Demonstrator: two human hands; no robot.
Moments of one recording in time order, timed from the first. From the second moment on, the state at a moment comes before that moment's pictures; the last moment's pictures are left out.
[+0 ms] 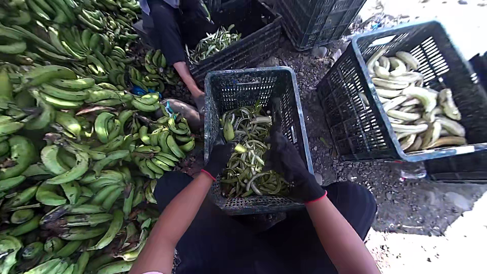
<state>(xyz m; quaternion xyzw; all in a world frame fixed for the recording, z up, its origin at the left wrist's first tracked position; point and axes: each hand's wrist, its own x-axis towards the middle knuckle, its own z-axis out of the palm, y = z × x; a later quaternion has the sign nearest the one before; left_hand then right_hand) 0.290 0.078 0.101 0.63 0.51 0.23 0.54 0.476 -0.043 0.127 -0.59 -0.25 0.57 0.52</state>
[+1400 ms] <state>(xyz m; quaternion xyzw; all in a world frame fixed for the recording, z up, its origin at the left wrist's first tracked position) 0.286 0.077 0.111 0.53 0.40 0.32 0.68 0.434 -0.022 0.112 -0.82 -0.47 0.21 0.25</state>
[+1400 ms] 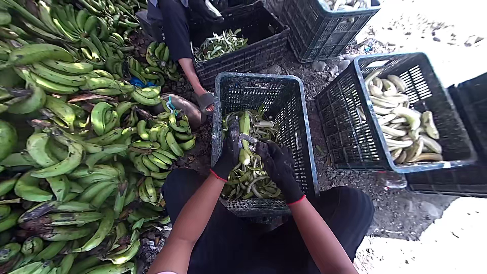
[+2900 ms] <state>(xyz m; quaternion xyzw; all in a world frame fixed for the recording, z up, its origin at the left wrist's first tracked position) 0.301 0.065 0.120 0.67 0.38 0.21 0.61 0.460 -0.008 0.119 -0.78 -0.44 0.27 0.35</state>
